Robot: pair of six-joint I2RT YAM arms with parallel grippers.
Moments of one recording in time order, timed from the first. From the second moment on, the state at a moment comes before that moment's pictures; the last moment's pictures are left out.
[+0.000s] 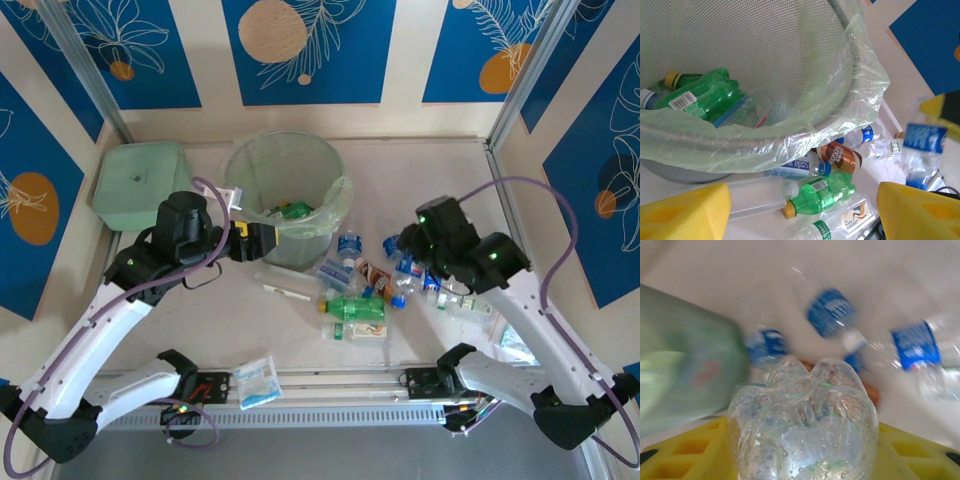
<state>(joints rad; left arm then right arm) -0.57 0.96 1.15 -0.71 0.26 -0.45 0.56 0.99 1.26 -1.16 0.22 1.01</state>
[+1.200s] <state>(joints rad) -0.59 0.92 1.12 -0.70 0.32 -0.48 0.66 1.72 1.99 -0.67 -0.10 0.74</state>
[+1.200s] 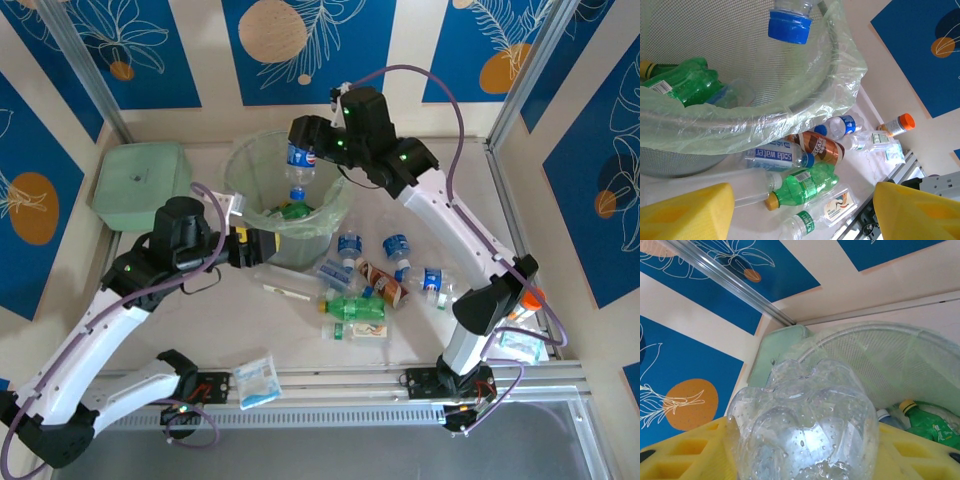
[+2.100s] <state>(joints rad) -0.59 0.92 1.12 -0.76 0.34 -0.44 0.73 1.71 1.98 -0.74 0.04 0.65</state>
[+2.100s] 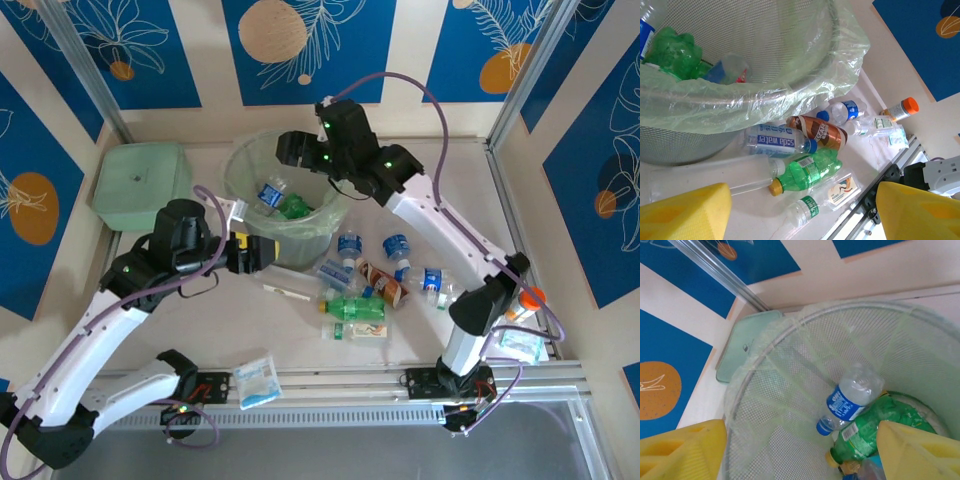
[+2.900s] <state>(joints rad) -1.03 1.22 1.18 -0.70 0.31 -0.29 0.45 1.03 1.35 -1.13 0.39 0.92</state>
